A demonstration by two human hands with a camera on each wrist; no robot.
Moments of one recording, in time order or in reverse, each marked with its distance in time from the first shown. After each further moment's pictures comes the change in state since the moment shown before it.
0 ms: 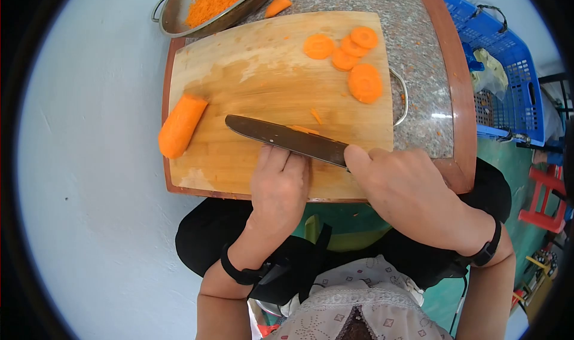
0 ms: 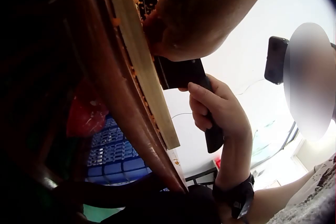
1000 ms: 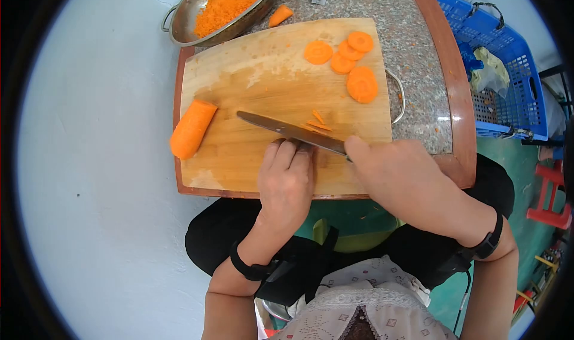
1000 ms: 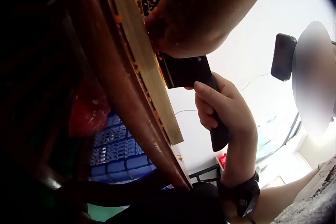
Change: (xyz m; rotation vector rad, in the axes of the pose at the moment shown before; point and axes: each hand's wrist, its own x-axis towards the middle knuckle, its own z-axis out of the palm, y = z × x) left_hand -0.002 0.003 0.002 -0.003 0.021 -0.030; right_hand 0.001 0.002 0.003 0.018 0.106 -0.041
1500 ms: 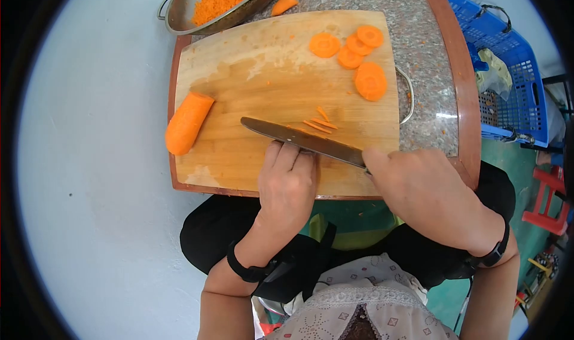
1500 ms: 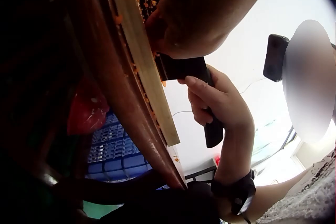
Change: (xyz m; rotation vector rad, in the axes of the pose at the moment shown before) left_hand 0.001 -0.002 -0.004 0.017 -0.031 0.046; right_hand -0.005 -0.004 -0.018 0.032 -0.186 0.075
